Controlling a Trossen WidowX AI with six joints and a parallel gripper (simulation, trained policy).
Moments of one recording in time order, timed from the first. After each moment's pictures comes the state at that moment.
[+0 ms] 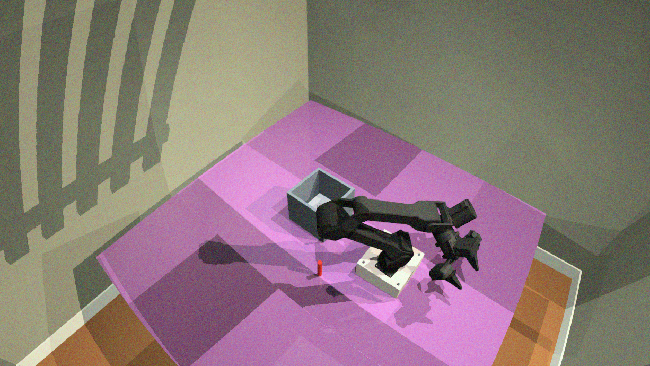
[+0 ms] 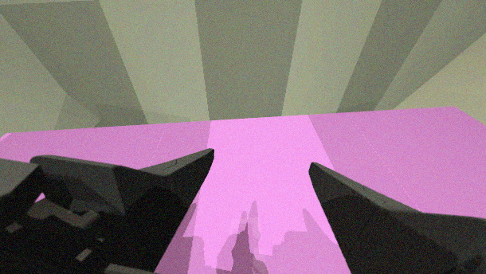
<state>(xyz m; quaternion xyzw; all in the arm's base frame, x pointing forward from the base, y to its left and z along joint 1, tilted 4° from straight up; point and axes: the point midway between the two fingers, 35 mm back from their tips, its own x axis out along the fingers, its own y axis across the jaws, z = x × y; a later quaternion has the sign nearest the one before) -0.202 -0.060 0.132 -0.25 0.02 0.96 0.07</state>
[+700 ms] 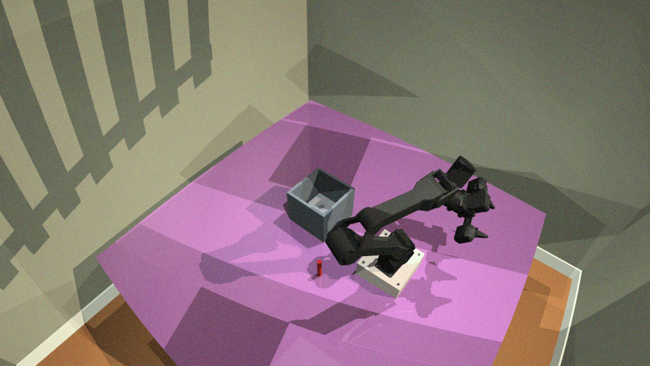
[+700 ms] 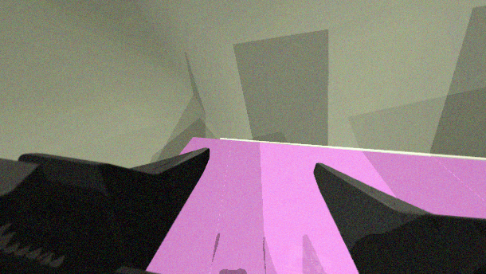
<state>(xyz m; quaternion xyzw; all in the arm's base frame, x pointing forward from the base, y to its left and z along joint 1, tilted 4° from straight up) -0.161 -0.176 0.227 -0.23 0.12 0.95 -0.19</state>
